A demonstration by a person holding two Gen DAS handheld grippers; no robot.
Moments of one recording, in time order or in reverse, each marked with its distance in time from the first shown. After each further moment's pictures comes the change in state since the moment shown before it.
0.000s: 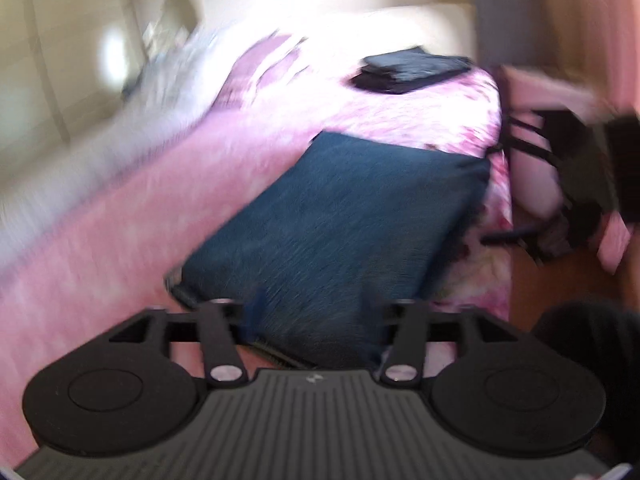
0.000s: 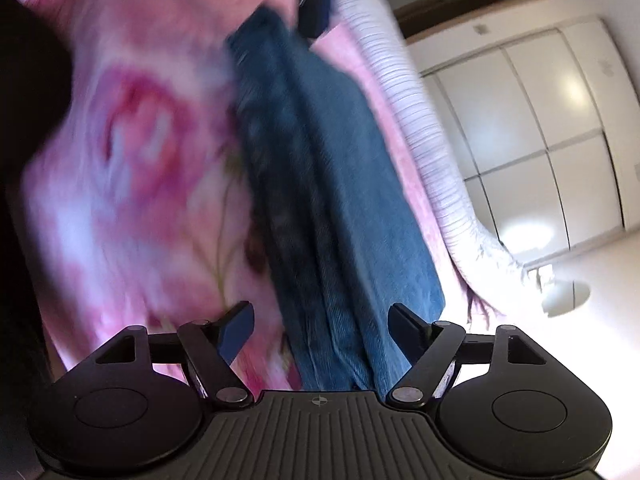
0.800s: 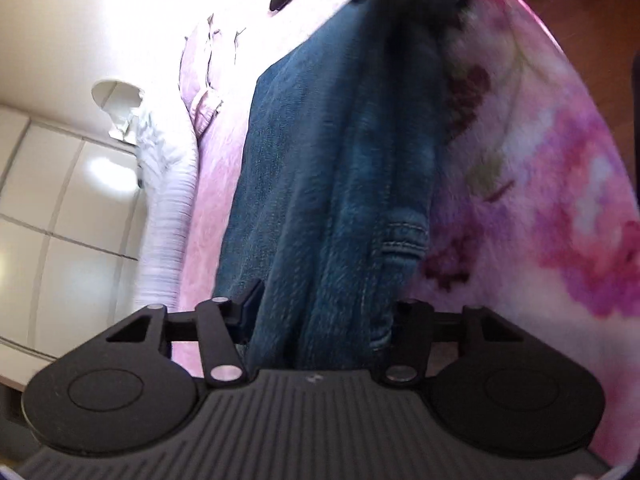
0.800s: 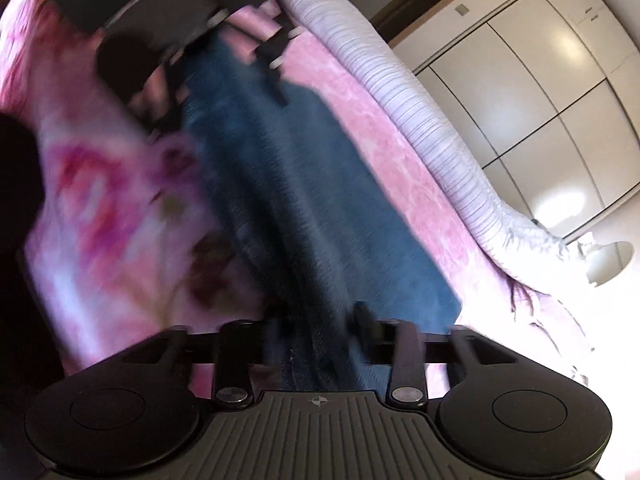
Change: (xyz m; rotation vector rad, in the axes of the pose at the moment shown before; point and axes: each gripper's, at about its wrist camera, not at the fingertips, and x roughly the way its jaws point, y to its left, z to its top) left arm 0.103 -0.069 -0.016 0.650 0.236 0.288; right arm 0.015 -0.065 0.009 0.241 -0.027 0.086
